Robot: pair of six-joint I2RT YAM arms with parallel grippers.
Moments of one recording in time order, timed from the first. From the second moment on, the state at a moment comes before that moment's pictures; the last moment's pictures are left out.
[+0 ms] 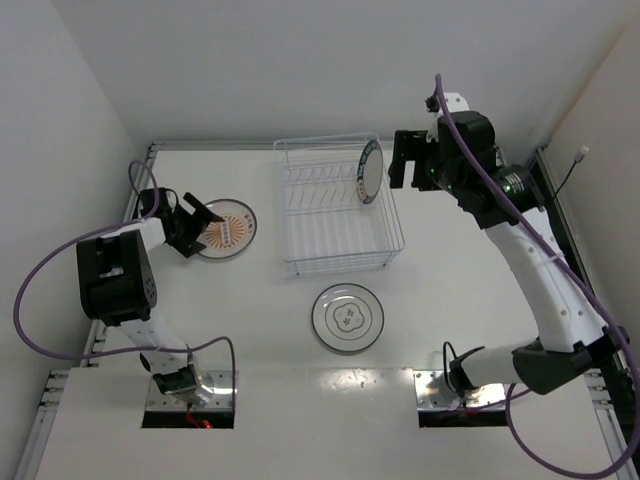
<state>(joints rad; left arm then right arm) 0.26 1.74 0.98 -0.16 0.35 -0.72 0.43 1.38 1.74 -0.86 0.22 0.24</state>
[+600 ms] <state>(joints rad) 0.29 1.69 1.01 -0.22 0.40 -0.72 0.40 1.32 1.56 -0.91 0.17 0.29</state>
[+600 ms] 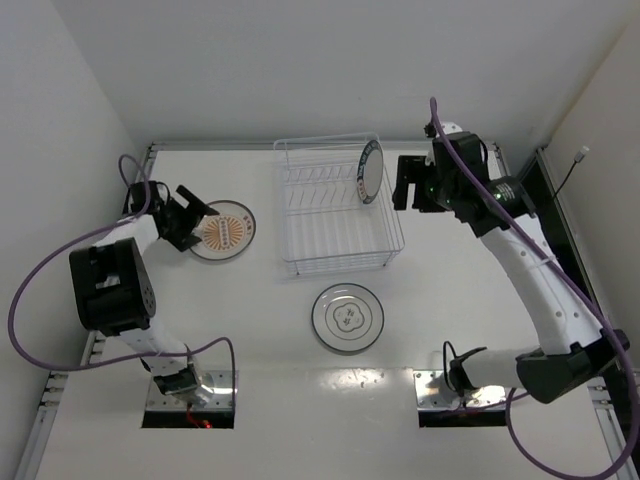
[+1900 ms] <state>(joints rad) 0.30 1.37 0.99 -0.41 0.49 -0.62 0.28 1.32 0.29 -0.03 -0.51 1.02</state>
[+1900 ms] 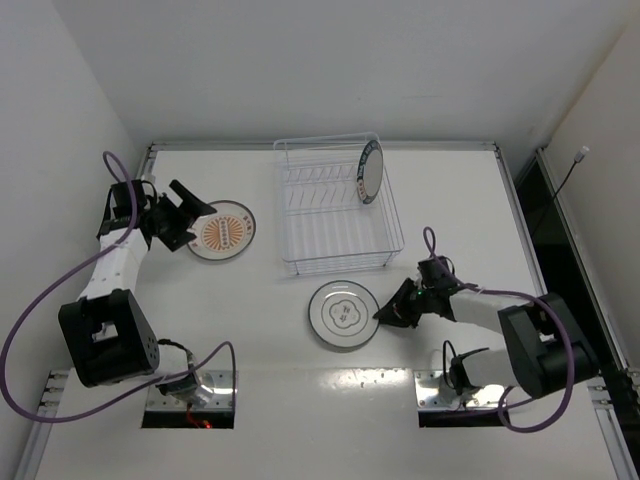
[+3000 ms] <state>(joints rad) 0.32 1.36 0.98 -0.42 0.48 -0.63 0.29 0.86 1.42 -1.24 0.03 0.49</state>
